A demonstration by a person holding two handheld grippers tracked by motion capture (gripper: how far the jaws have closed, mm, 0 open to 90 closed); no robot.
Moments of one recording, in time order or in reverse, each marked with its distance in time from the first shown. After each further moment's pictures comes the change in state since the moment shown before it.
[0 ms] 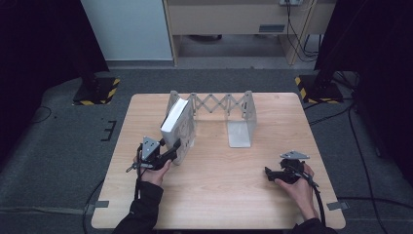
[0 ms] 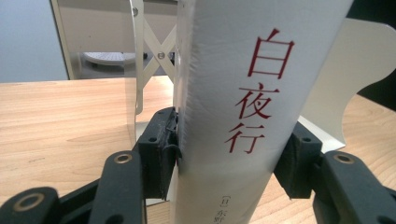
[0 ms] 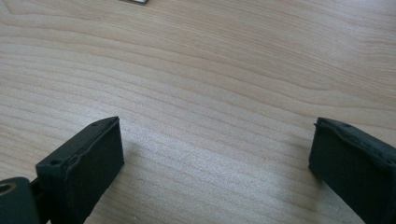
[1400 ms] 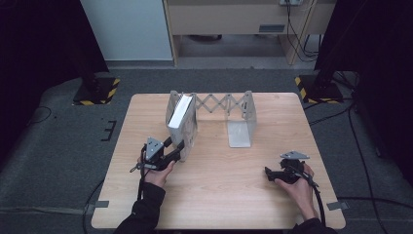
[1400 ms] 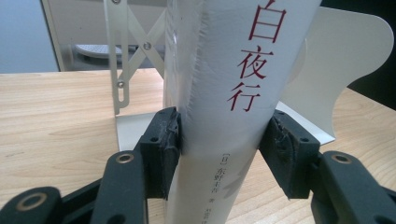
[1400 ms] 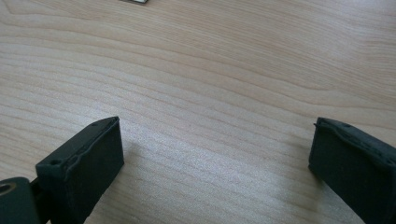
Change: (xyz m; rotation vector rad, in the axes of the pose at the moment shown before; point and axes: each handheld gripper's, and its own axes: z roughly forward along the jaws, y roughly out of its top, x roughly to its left) left arm -0.011 -0.002 0.005 0.033 -0.023 -0.007; right arm 0.000 0.000 0.000 0.000 0.000 0.000
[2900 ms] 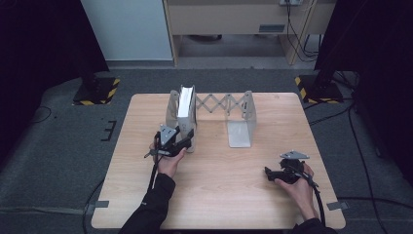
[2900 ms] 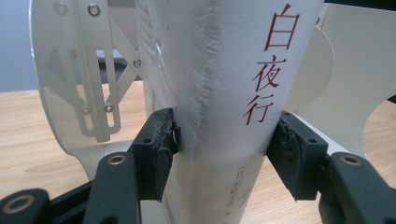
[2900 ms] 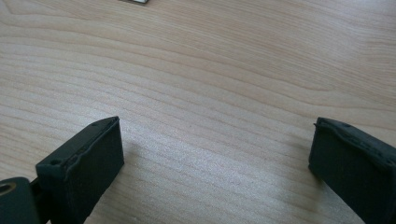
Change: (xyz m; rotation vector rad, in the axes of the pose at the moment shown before) left arm -0.005 0.015 0.052 -0.003 0.038 0.041; right arm 0.000 0.000 0.000 -0.001 0.001 -0.006
